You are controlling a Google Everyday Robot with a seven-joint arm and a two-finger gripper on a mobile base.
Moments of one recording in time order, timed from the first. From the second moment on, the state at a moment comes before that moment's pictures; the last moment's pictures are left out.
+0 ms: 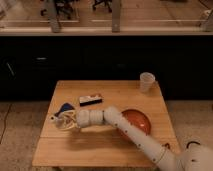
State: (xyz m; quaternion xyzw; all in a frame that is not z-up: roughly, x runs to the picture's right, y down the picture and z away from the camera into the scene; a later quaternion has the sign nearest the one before) arm -0.214 0.147 0.731 -0.16 -0.67 0.16 0.71
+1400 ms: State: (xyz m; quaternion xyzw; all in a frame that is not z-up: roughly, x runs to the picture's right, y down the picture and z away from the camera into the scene) arm -0.185 0.139 0.720 -0.11 -0.71 0.20 0.67
